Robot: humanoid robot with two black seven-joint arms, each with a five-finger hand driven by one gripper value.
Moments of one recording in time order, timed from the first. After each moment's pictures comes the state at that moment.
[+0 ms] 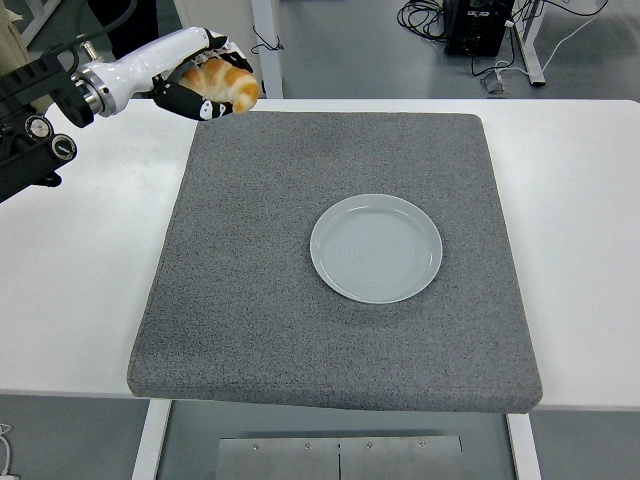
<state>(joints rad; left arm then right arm) -1.28 0.59 -0.11 -1.00 1.07 0.08 -0.30 -0.12 0.00 0.02 0.14 -0.10 0.02 0.41</state>
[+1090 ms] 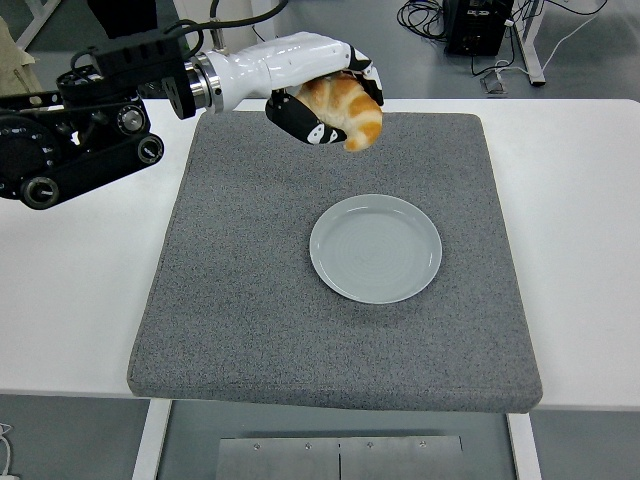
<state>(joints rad) -1.46 0.44 0.01 -1.20 1.22 0.08 -0.29 -0.12 0.00 0.02 0.14 -0.10 0.02 0.41</state>
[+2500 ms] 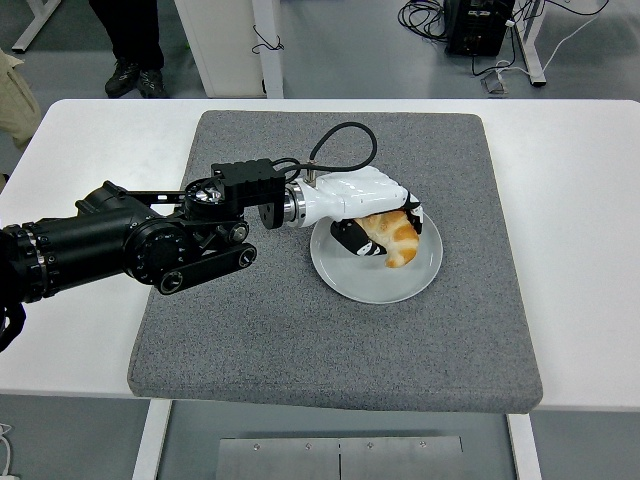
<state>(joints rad) -1.25 0.11 0.11 -0.93 1.39 0.18 -0.32 -0.12 0.00 0.02 0.14 -0.10 0.02 0.41</state>
